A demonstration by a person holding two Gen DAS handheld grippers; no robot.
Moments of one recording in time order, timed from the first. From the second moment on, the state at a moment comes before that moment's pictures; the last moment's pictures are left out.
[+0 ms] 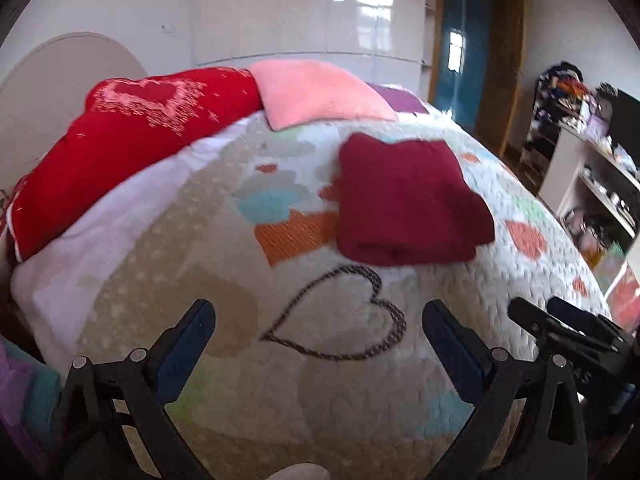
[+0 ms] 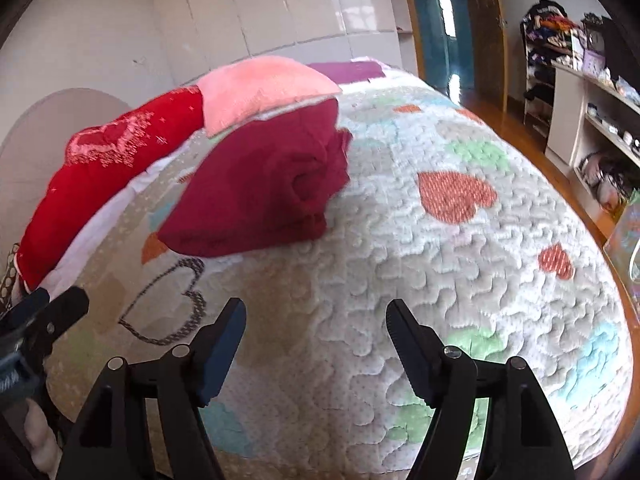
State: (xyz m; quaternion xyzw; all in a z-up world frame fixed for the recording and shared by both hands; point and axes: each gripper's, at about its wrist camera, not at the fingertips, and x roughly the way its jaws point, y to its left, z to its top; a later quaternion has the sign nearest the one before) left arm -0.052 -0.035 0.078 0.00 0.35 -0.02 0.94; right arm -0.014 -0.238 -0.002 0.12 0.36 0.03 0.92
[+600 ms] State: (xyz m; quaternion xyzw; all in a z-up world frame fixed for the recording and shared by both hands) left arm -0.042 -0.037 0.048 -0.01 0.42 -0.04 0.91; right arm -0.003 -0.232 -0.026 0.10 0.39 0.01 0.91
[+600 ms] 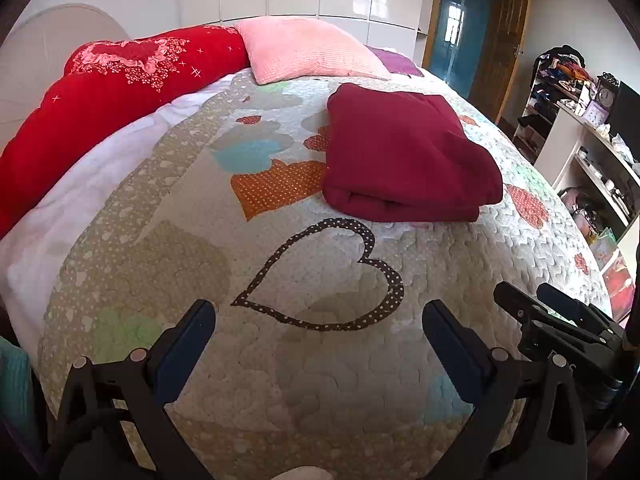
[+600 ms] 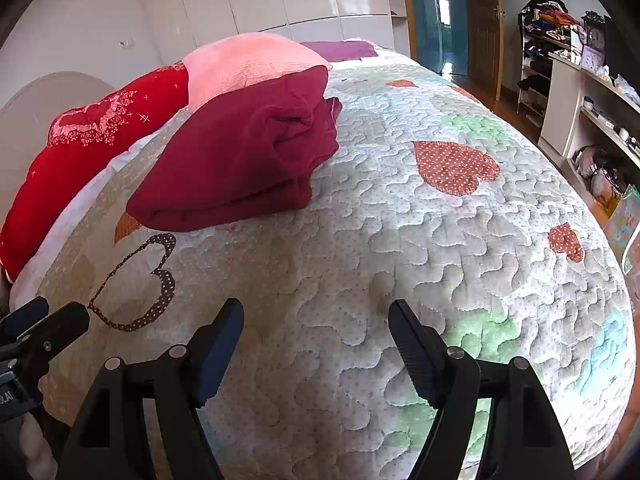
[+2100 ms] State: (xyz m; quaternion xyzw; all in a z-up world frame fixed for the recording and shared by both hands) left arm -0.004 -0.004 0.080 -0.06 0.43 -0.03 0.90; right arm 0.109 -0.237 0.019 0.17 0.37 0.12 0.91
